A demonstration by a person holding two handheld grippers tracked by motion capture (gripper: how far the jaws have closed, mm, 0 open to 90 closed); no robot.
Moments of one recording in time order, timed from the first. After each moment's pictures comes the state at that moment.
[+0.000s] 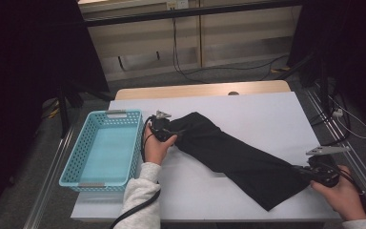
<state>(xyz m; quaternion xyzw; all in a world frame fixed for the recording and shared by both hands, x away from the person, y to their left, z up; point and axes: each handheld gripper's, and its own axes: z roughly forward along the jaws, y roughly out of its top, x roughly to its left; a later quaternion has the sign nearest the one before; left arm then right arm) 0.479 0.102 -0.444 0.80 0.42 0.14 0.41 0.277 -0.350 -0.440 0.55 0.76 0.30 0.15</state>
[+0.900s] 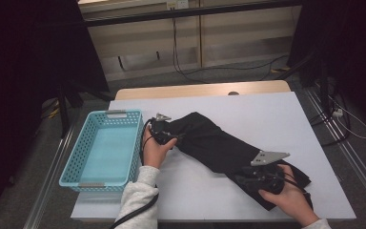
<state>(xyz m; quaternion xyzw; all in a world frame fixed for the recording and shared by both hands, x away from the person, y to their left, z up) 0.468 0.106 -0.443 0.81 0.42 0.13 0.39 0.286 -0.213 -0.441 0.39 0.83 0.38 0.12</state>
